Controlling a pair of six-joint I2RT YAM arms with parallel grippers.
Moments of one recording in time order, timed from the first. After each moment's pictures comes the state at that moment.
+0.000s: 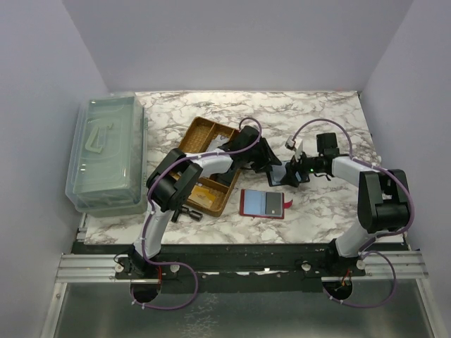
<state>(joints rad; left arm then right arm) -0.74 2.16 1.44 0.10 0.32 -1.13 0.07 1.65 0.84 -0.23 -0.78 -0.70</state>
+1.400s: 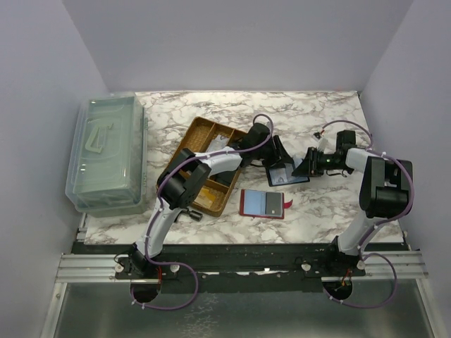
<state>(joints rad) -0.77 2.30 1.66 0.12 0.42 -1.10 -0.15 1.77 0.96 -0.41 -0.95 -0.12</state>
